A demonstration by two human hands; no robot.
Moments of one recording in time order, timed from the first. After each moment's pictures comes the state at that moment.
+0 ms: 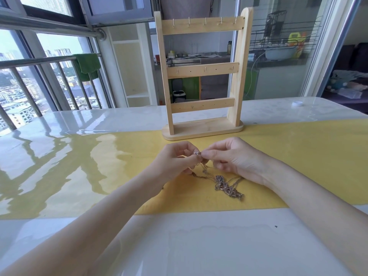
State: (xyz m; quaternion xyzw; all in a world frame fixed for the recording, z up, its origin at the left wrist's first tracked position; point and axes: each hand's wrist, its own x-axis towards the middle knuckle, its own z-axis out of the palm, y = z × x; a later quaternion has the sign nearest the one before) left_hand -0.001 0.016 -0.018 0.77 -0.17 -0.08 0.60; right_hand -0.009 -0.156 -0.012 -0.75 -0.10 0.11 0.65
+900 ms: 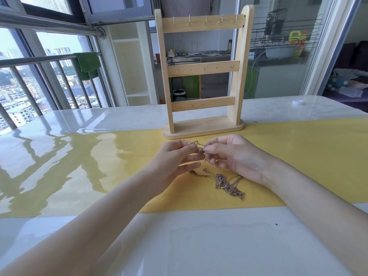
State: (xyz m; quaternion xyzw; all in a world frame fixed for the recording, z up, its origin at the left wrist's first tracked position) left_hand -0.002 0.014 -0.015 0.64 -0.08 -0.15 0.75; right_hand -0.007 -0.153 -0.015 -0.68 -0.09 0.10 0.72
